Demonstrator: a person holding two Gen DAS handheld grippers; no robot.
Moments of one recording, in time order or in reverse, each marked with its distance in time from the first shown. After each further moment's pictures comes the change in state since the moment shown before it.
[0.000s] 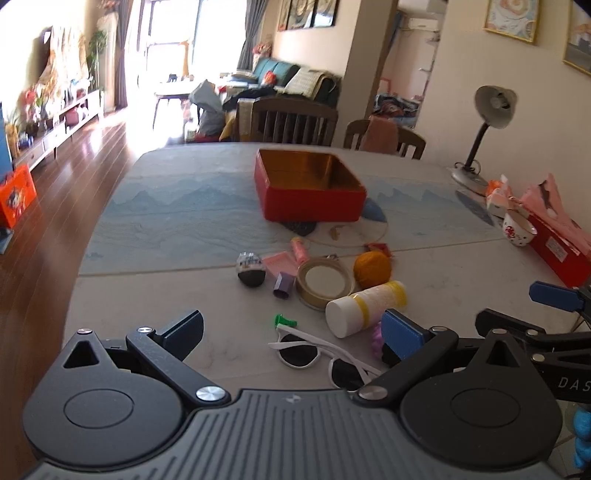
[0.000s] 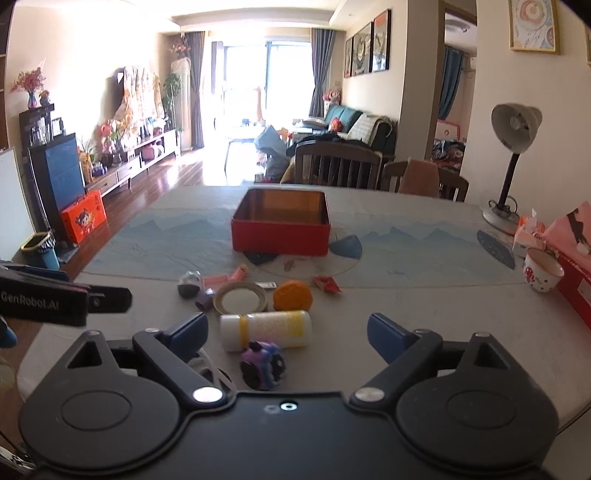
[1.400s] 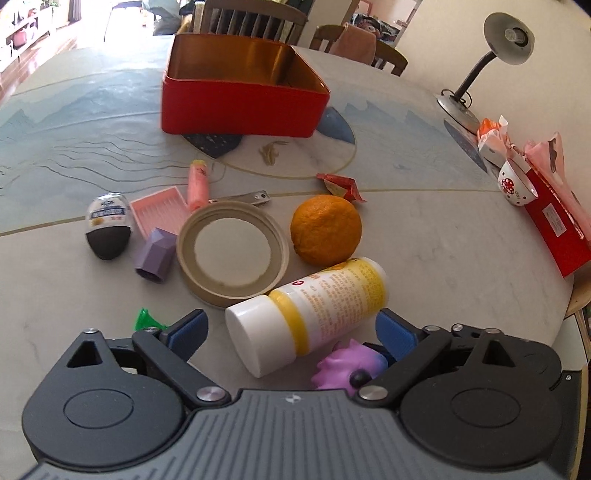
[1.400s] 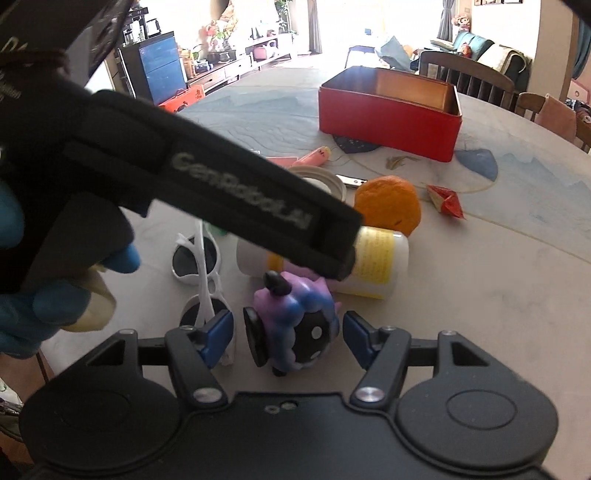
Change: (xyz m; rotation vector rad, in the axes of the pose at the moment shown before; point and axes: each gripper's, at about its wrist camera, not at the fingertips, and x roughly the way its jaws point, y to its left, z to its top) left arm 0.174 -0.053 0.019 -0.041 0.308 -0.159; right arm 0.128 -0.015 -0.026 -0.207 0.305 0.374
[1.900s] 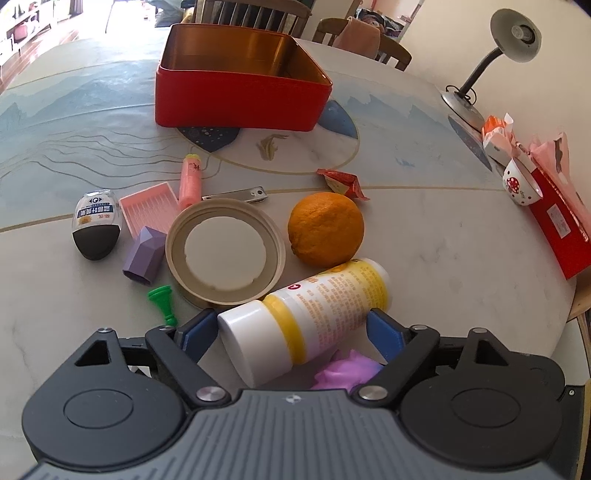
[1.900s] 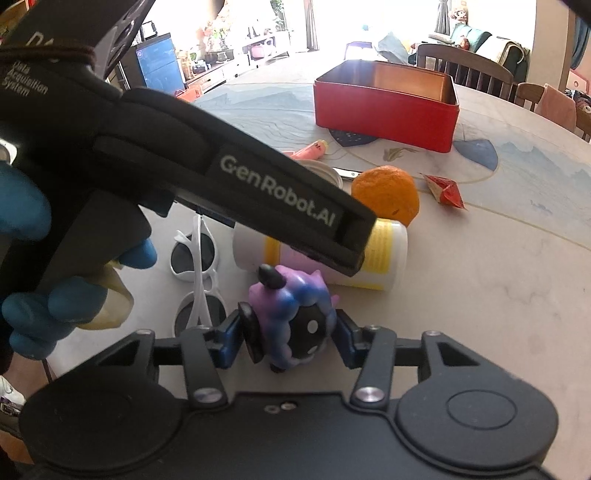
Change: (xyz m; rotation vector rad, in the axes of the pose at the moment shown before) left arm 0.009 -0.002 0.003 -0.018 0.015 0.000; right arm 0.004 -0.006 -0.001 0.027 -0.002 -0.002
